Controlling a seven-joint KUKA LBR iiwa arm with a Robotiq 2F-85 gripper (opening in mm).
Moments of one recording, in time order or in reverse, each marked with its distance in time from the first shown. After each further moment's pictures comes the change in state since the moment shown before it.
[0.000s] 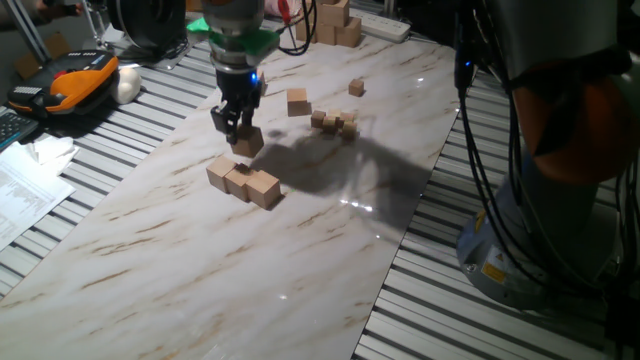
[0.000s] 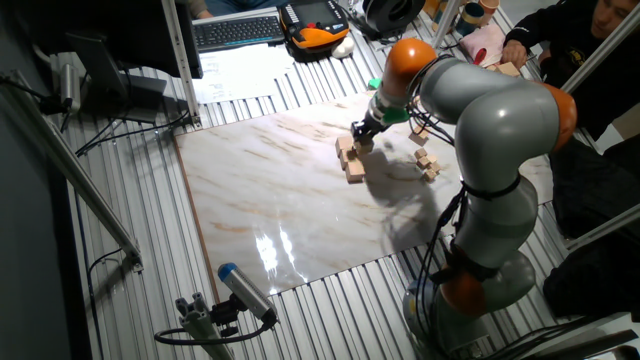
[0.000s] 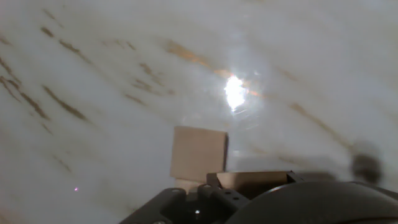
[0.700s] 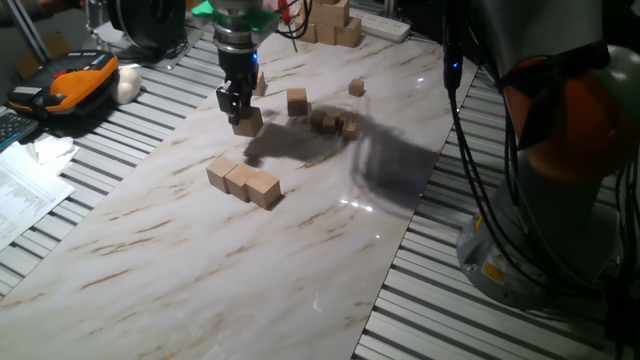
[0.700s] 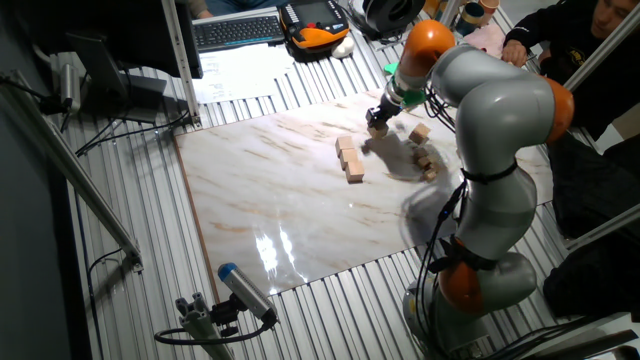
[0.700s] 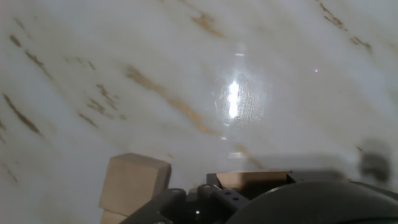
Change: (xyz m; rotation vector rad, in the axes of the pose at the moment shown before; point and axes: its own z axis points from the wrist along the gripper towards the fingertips) arm -0.043 -0.067 -0.006 -0.010 0.005 -0.103
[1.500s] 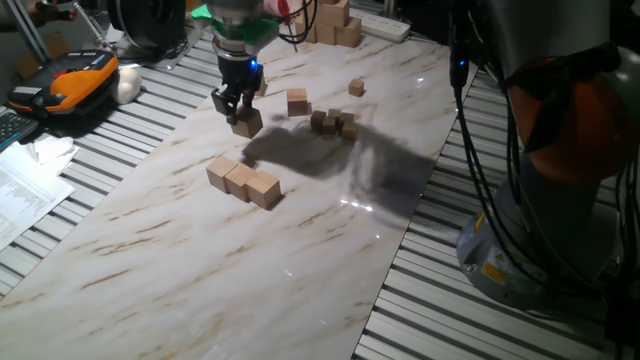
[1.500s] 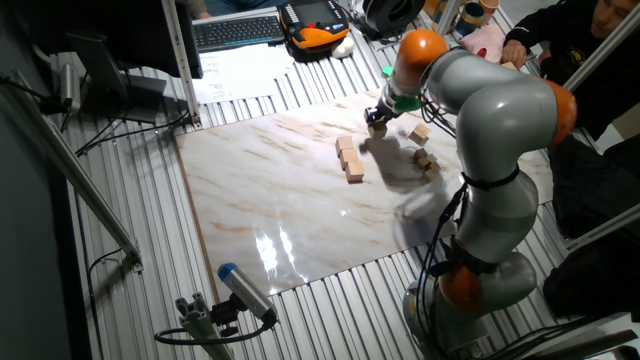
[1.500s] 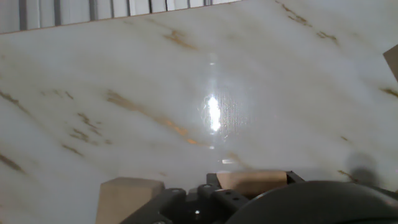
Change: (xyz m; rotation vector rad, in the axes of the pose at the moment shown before) arm -0.006 -0.009 0.002 0.062 -0.057 0.085
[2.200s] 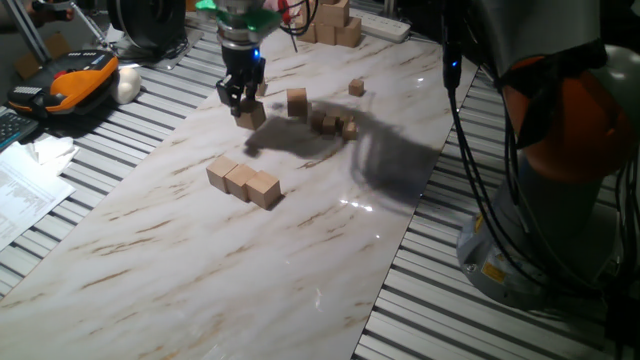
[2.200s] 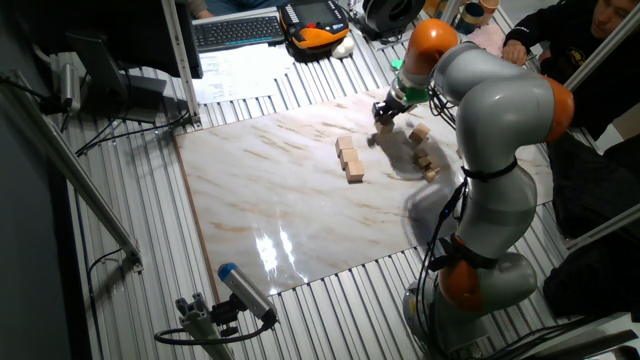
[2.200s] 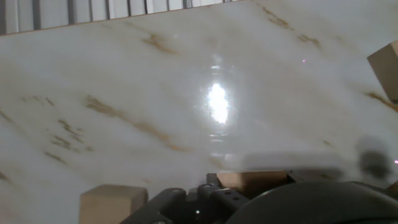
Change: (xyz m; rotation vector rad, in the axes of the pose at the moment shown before) arm -0.007 -0.017 0.002 -0.015 0.032 0.056
